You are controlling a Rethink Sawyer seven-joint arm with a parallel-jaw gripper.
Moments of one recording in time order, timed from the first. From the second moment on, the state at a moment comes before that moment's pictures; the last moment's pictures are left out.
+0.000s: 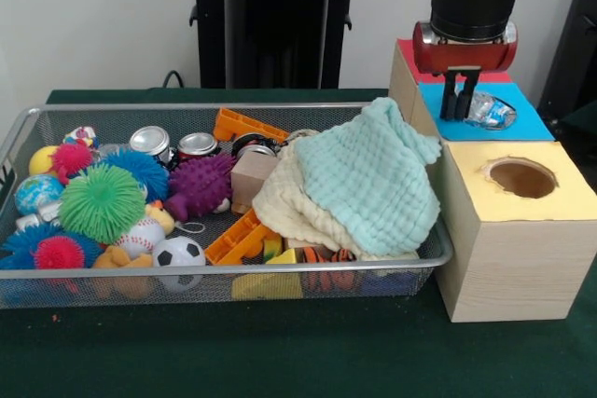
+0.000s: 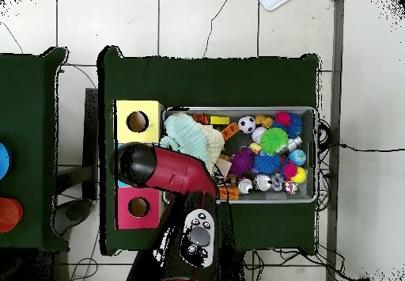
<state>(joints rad) 0.10 -0.62 -0.15 1.72 0.35 0.57 1.50</state>
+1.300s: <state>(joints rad) 0.13 -0.71 -0.19 1.70 0.35 0.88 1.50</state>
